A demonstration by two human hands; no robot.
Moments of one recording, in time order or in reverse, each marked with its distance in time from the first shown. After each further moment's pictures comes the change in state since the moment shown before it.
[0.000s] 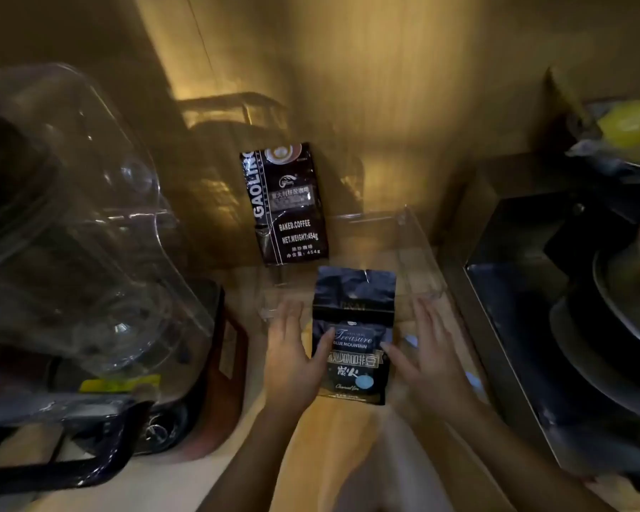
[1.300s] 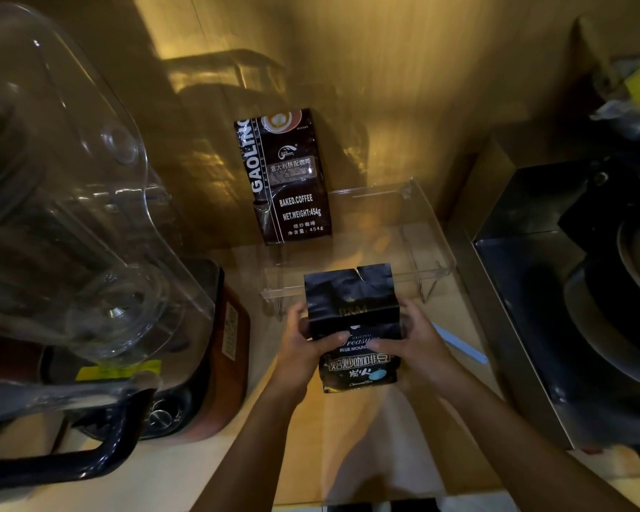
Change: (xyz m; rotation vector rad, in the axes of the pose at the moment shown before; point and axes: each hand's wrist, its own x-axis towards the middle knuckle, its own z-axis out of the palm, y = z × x) left_hand 0.004 -0.026 0.009 -0.865 -0.322 -0.378; right_hand 0.010 0.004 0.027 0.880 -0.296 0.364
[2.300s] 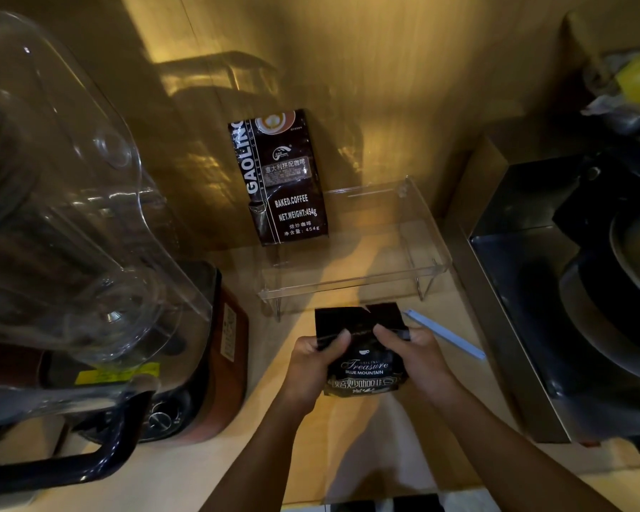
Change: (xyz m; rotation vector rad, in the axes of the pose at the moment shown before) left_hand -0.020 0.000 0.018 0.048 -0.080 -0.026; right_hand -0.017 0.006 0.012 0.160 0.092 -0.018
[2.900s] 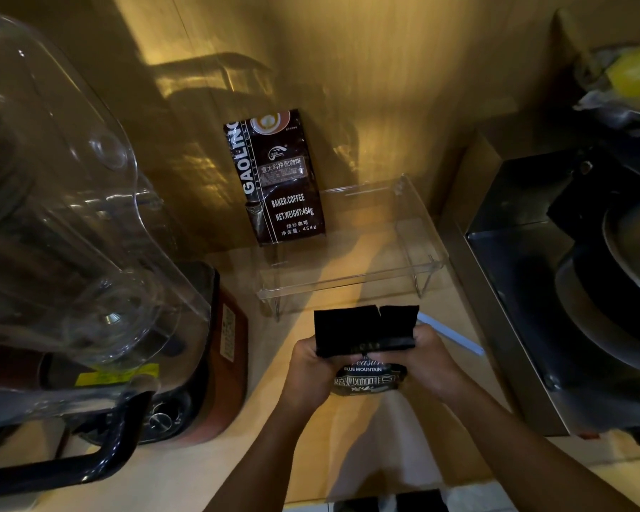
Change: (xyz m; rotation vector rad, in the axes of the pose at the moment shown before) left_hand -0.006 -0.002 0.002 0.117 -0.011 0.206; right_hand -0.005 -0.008 -0.007 -0.171 -0.073 -0.017
